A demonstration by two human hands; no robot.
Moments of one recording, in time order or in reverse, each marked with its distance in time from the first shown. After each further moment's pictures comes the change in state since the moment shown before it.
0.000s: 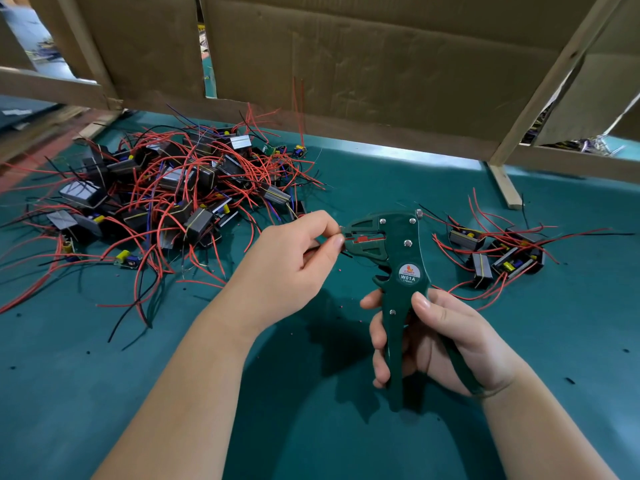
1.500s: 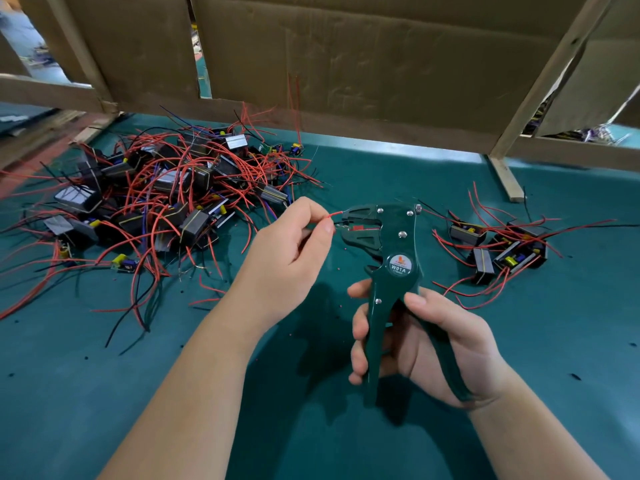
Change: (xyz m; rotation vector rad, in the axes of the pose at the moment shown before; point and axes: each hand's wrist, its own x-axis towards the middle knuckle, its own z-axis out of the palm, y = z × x) left_hand 0.002 0.004 0.008 -0.162 0.085 -0.059; right_hand 0.005 0.002 0.021 0.198 -0.035 -0.040
